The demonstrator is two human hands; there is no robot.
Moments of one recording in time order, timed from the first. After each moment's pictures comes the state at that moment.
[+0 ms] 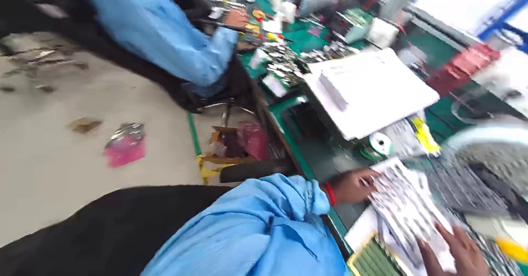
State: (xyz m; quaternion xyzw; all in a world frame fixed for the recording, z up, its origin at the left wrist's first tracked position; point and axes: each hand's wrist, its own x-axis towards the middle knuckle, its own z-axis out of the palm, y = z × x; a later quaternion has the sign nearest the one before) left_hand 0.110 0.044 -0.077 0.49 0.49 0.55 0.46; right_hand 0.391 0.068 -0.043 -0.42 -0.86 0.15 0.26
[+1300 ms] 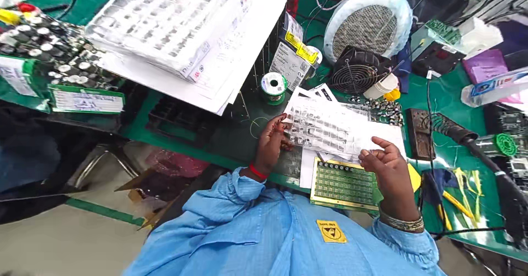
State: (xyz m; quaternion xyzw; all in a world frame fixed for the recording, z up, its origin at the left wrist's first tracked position) left_hand 0.101 0.045 -0.081 0.42 0.45 0.58 0.54; right_hand 0.372 0.014 -0.023 -0.65 -0.46 0.43 0.42
